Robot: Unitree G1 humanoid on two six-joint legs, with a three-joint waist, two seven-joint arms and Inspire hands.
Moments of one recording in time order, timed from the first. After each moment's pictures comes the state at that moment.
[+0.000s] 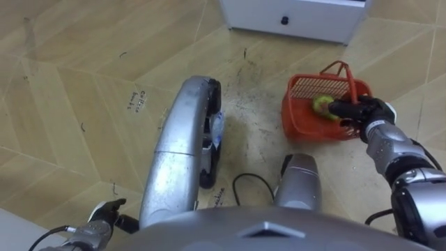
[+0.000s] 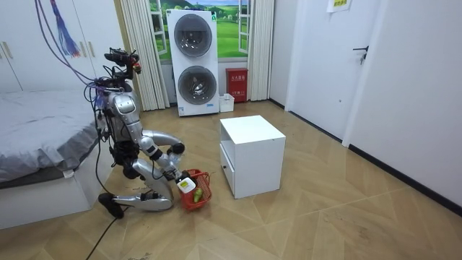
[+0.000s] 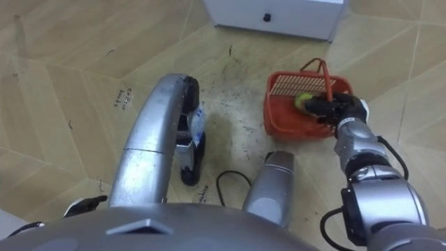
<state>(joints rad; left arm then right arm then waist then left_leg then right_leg) 0.07 0.32 -0.32 1.35 -0.09 -0.04 0.03 -0.28 -0.38 0.10 1.16 0.49 0.02 -0.08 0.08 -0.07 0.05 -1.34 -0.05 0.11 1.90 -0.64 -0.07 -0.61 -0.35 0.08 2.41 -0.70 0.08</state>
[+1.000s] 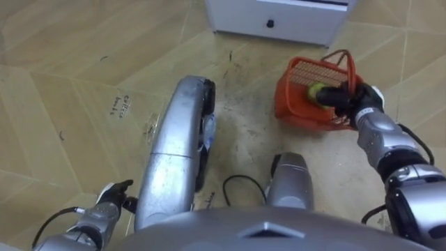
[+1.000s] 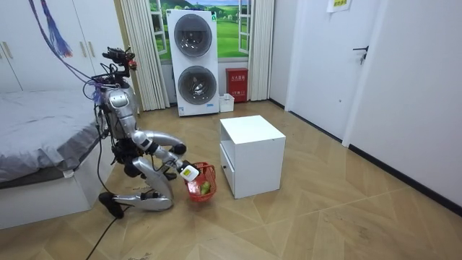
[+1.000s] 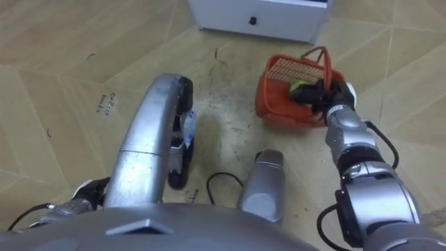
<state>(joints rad) -0.01 0.30 -0.32 1.32 -0.07 -0.04 0.04 -0.27 -0.34 0.15 0.95 0.35 0.02 -0.10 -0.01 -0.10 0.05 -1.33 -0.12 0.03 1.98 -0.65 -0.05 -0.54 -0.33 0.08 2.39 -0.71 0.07</state>
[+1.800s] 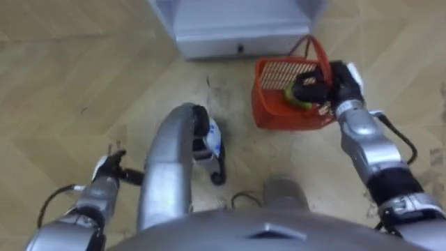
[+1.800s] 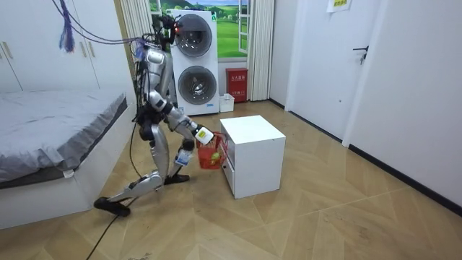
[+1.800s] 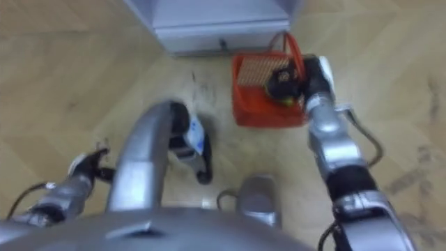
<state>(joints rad) -0.01 0.29 -0.14 1.23 -0.06 -0.04 0.14 -0.03 -0.30 0.24 0.39 0.14 0.07 -0.10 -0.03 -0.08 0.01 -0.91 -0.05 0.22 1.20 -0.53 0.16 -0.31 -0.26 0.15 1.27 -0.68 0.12</state>
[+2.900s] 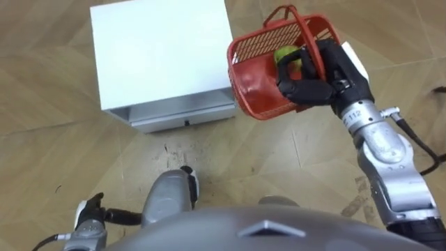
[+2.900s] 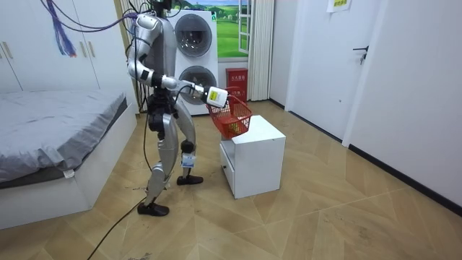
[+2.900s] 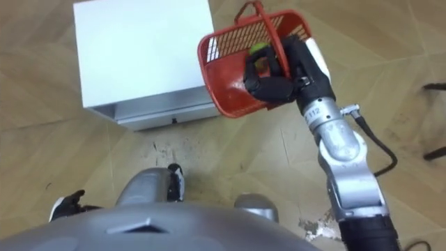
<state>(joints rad) 0.17 0.29 0.00 1.18 -0.01 0.00 0.17 0.26 -0.35 0.10 -0.10 0.09 0.00 0.14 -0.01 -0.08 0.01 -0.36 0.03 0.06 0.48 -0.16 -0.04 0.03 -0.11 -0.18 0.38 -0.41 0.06</state>
